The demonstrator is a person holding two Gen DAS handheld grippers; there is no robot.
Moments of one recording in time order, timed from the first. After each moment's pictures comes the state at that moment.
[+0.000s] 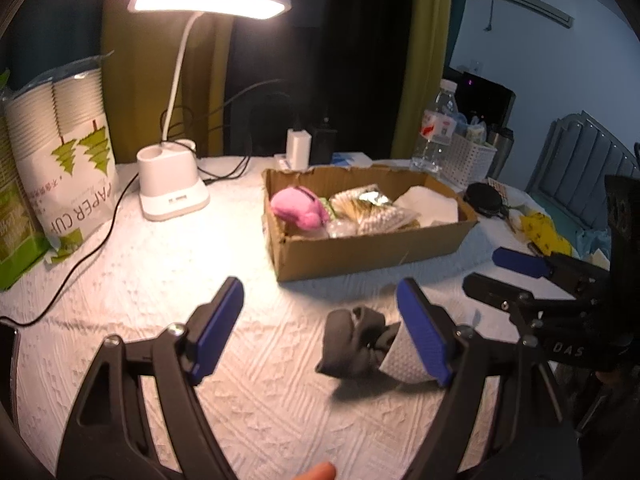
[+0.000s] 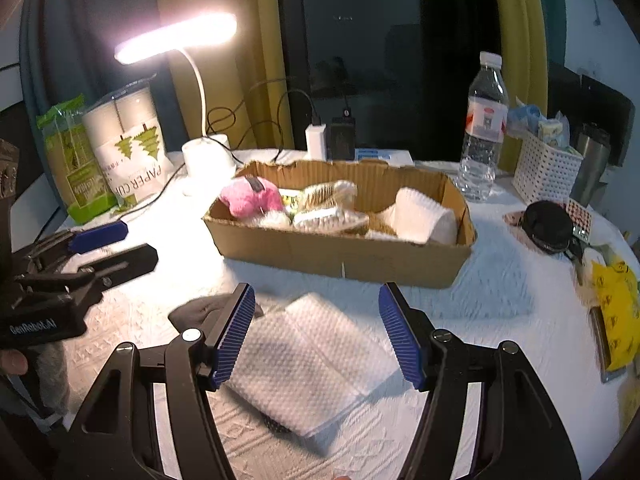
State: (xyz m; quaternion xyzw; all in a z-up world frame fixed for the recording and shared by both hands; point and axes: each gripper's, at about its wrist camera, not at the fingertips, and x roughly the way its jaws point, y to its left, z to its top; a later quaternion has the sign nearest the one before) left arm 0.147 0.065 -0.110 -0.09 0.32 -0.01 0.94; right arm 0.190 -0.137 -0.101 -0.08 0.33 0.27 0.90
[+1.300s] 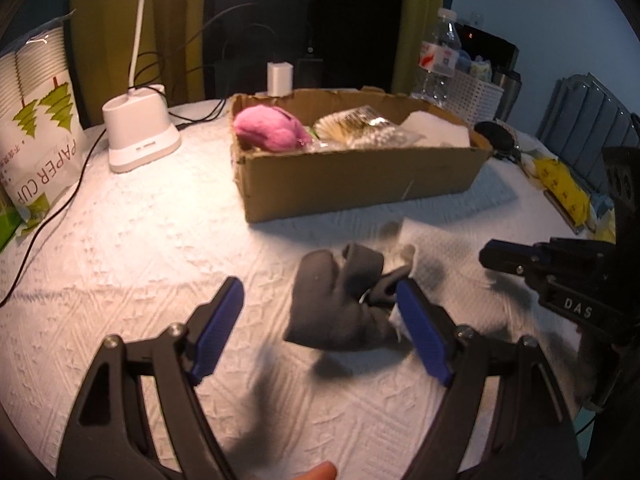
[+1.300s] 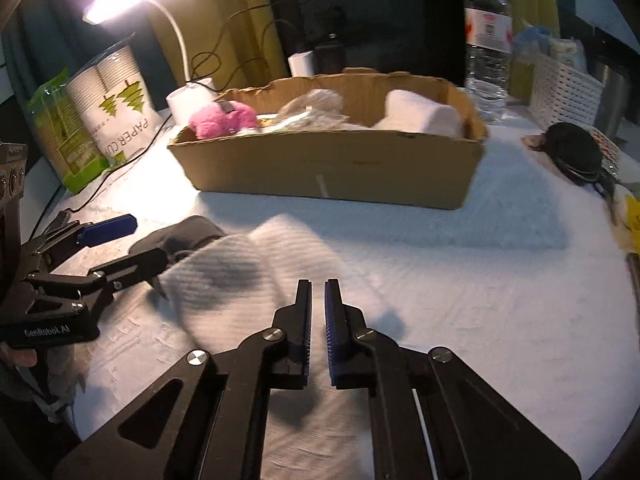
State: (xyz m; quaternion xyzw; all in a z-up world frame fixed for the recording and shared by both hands) left arm 0.172 0.038 -0.161 -0.06 0.39 -0.02 0.92; right arm 0.214 -0.164 -0.152 -0.07 0.40 0.29 0.87
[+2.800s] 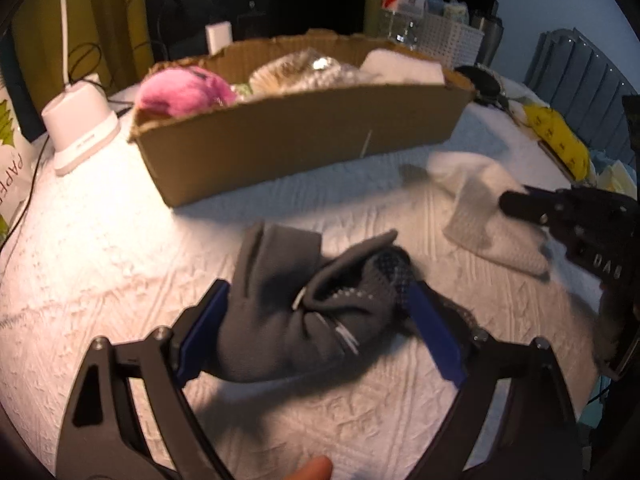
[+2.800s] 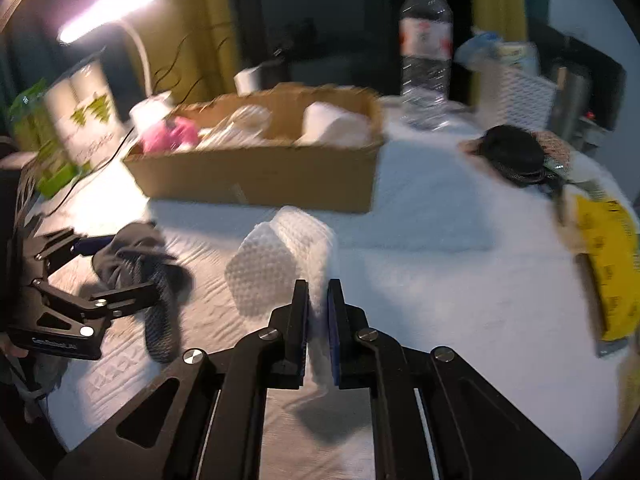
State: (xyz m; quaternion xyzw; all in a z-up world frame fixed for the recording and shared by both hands) left arm 0.205 -0.006 -0.187 -0.02 0.46 -0.06 0.89; right arm 0.228 -0.204 -0.148 -0.09 0.39 0.25 0.88
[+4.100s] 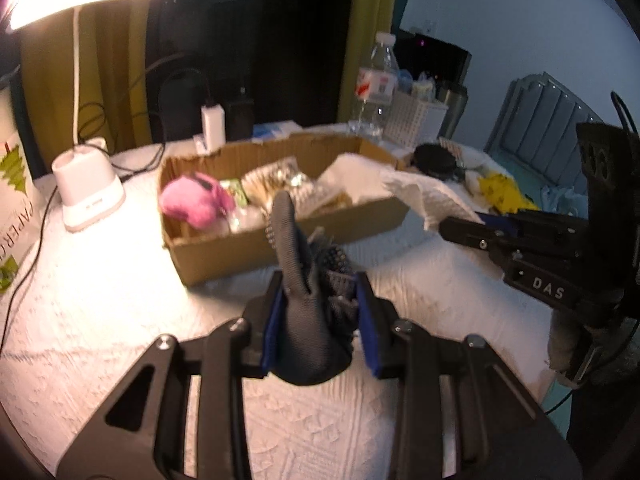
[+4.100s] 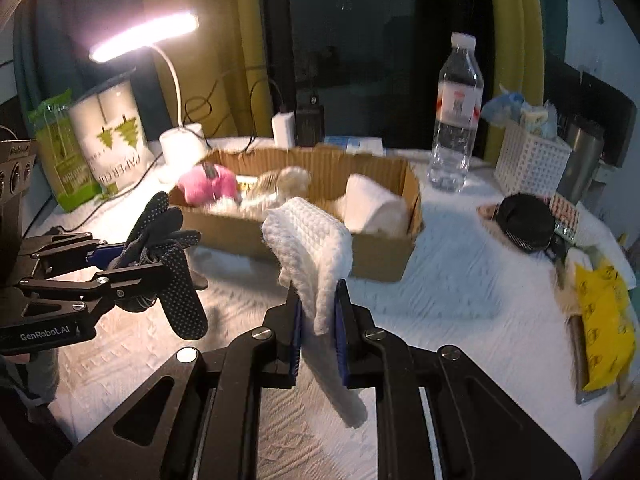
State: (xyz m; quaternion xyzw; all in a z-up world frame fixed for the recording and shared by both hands) left arm 0.188 0.012 -0.107 -0.06 0.36 -0.11 0.92; right arm 0.223 -0.183 -0.088 -0.10 0.33 0.27 0.90
